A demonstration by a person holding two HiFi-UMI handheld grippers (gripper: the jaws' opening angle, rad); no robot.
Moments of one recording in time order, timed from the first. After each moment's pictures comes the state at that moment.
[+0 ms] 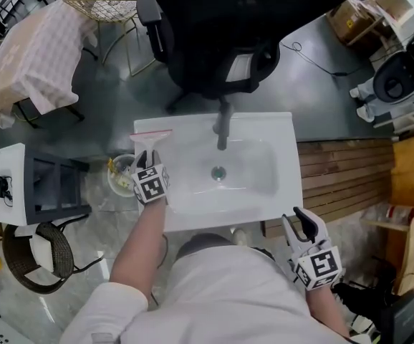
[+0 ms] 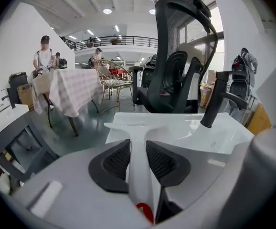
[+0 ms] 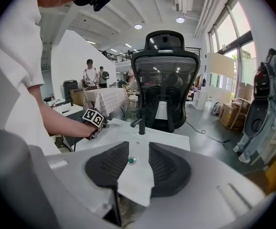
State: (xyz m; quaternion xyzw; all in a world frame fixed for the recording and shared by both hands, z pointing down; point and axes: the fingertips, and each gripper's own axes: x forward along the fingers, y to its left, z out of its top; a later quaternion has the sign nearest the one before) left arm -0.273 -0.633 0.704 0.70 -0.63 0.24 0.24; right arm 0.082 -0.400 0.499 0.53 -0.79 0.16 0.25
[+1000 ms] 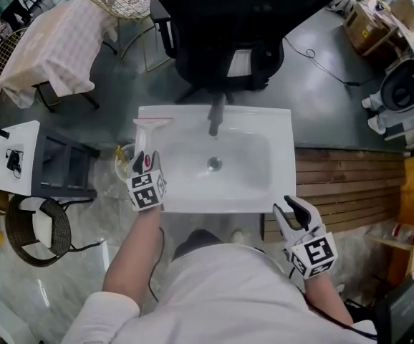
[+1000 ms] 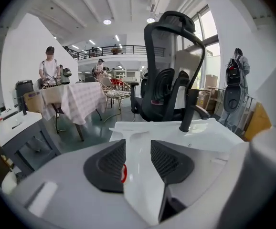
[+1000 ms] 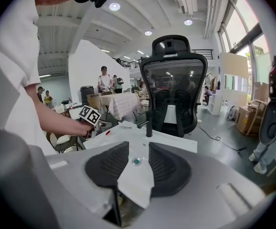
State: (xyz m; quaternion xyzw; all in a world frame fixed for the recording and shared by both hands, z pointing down) left arm -0.238 -0.537 0.626 0.70 -0.65 0.21 0.20; right arm 0.121 -0.377 0.495 0.46 -0.85 0.14 0.22
